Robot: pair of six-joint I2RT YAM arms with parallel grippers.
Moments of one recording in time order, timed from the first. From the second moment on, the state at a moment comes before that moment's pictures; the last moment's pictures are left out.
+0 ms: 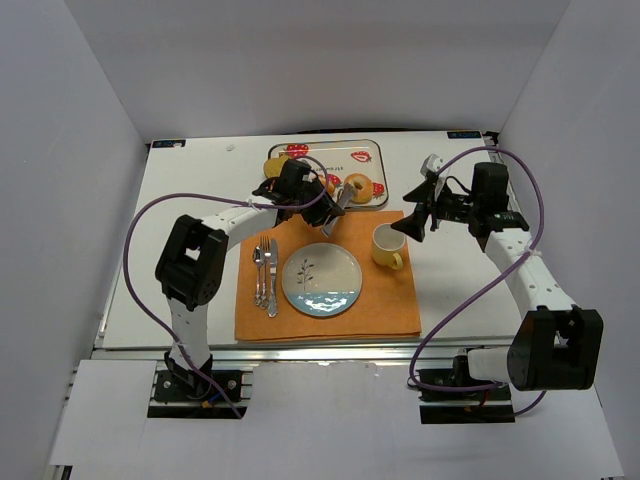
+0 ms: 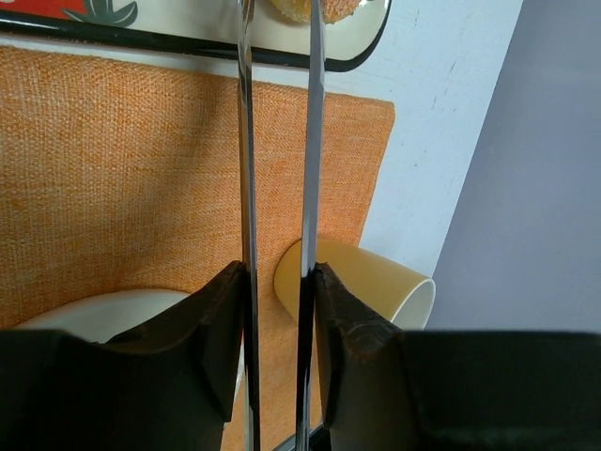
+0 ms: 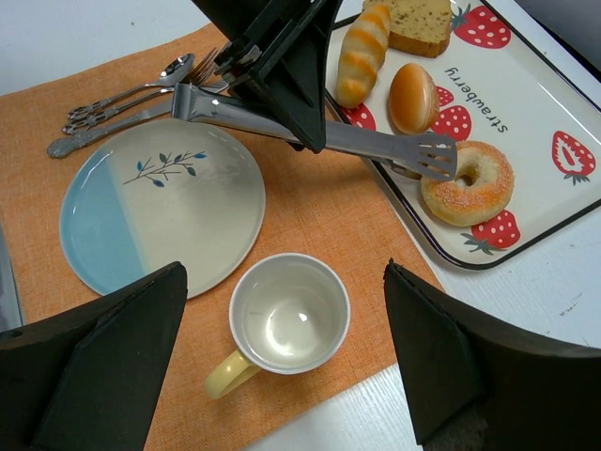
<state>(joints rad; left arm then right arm) -0.53 1.96 1.41 -0.17 0.28 -1.01 0.07 1.30 1.00 -0.24 -1.04 -0.50</state>
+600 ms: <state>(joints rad) -0.53 1.90 1.41 -0.15 0.29 -0.97 0.06 1.30 1.00 -0.24 -1.04 -0.50</state>
